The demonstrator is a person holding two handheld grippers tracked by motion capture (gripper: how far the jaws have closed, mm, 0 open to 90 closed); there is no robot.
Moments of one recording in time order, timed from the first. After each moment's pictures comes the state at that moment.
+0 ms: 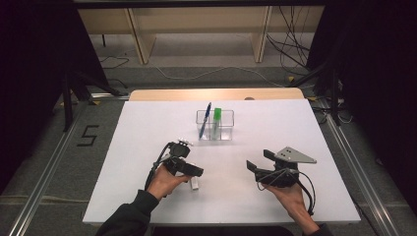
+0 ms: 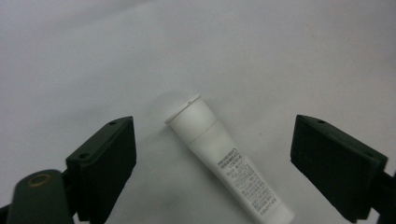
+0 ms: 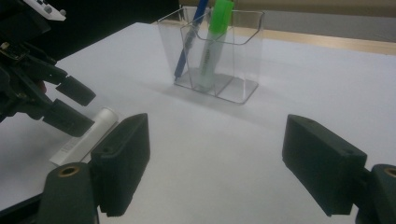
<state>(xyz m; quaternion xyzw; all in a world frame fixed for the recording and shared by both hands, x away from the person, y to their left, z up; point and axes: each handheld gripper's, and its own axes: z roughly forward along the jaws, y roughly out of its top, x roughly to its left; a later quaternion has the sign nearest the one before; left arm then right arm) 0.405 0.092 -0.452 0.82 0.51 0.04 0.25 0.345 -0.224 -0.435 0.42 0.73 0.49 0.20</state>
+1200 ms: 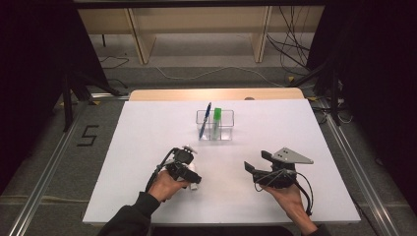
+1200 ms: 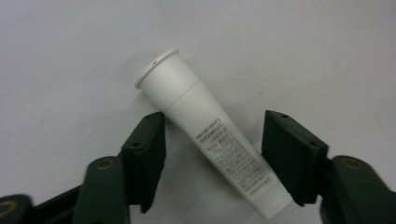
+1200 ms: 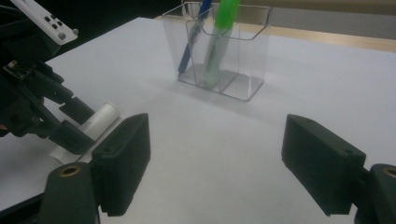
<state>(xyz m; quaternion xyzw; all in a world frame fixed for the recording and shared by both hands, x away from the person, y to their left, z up) 0.397 0.085 -0.465 0.85 0.48 0.03 0.20 0.344 -0.219 -0.437 0.42 0.74 0.49 0.20</state>
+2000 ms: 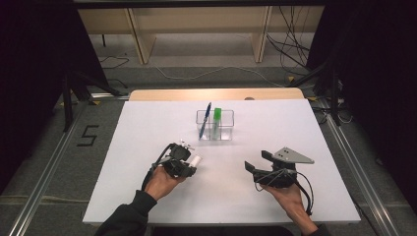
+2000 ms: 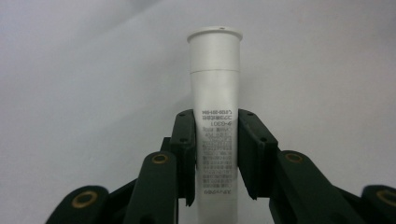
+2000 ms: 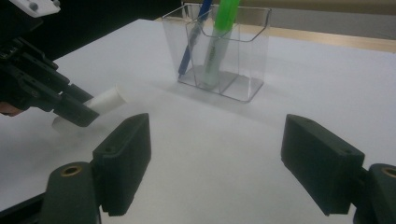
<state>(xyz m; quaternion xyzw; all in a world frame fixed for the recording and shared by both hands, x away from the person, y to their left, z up) 0.393 0.092 -0.446 0.85 0.44 0.08 0.27 0.344 -0.220 -0.436 0.42 0.74 0.49 0.20</state>
